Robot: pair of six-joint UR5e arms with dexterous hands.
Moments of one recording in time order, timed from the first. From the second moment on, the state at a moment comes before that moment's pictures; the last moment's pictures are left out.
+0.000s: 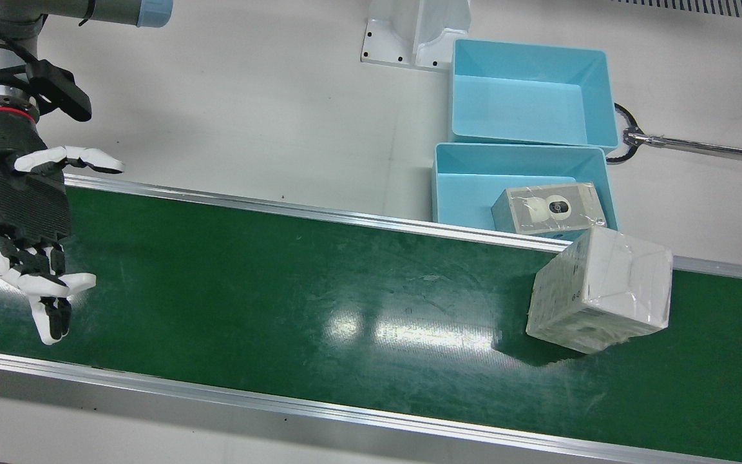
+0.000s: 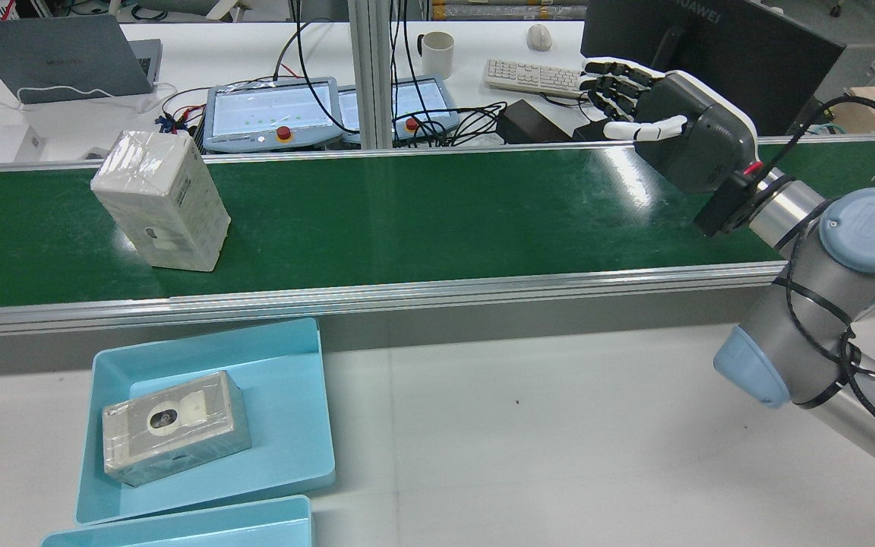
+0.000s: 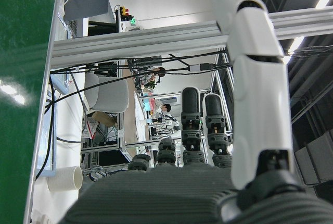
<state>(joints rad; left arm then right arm) -1.81 -1.79 -1.75 0.44 1.92 -0.15 1.01 -1.23 1.84 -3.37 -1.37 0.00</state>
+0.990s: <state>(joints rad) -1.81 -1.79 -1.75 0.44 1.92 -0.15 0.98 -1.24 1.89 -3.42 -1.37 -0.01</state>
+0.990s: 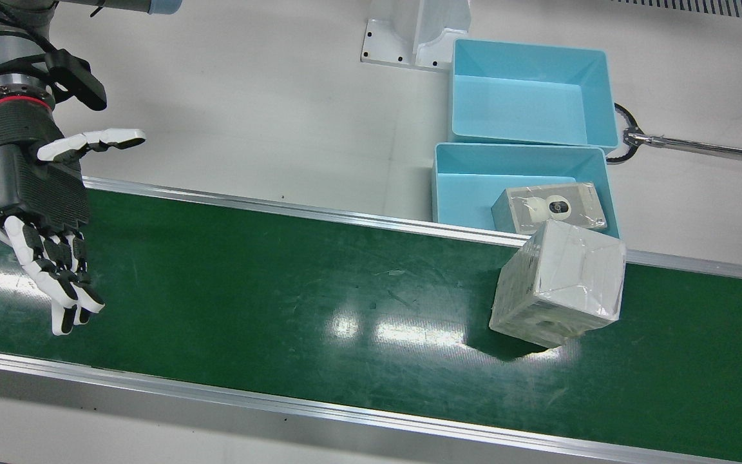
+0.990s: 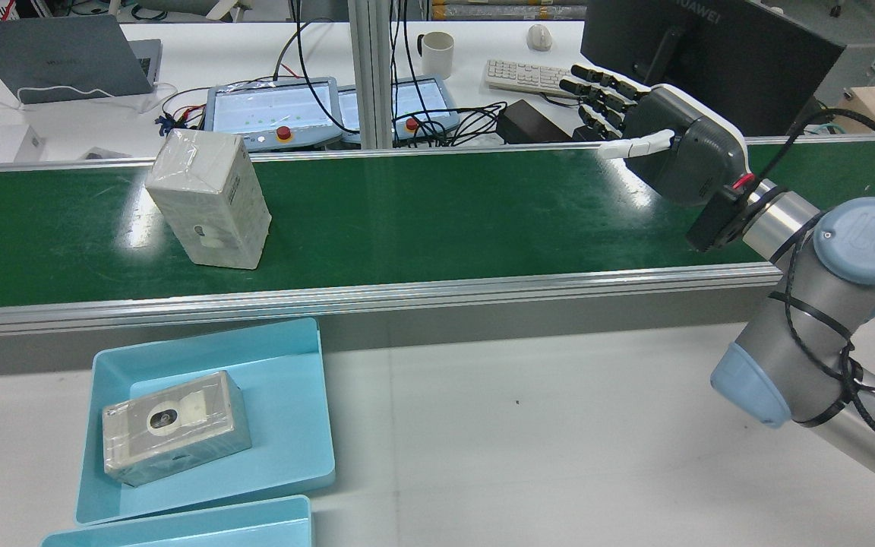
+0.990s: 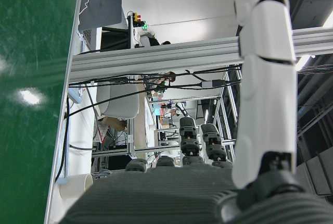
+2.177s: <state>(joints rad) -1.81 -1.79 -1.75 0.44 1.92 -0.15 0.94 -1.24 1.88 -3.38 -1.38 -0.01</state>
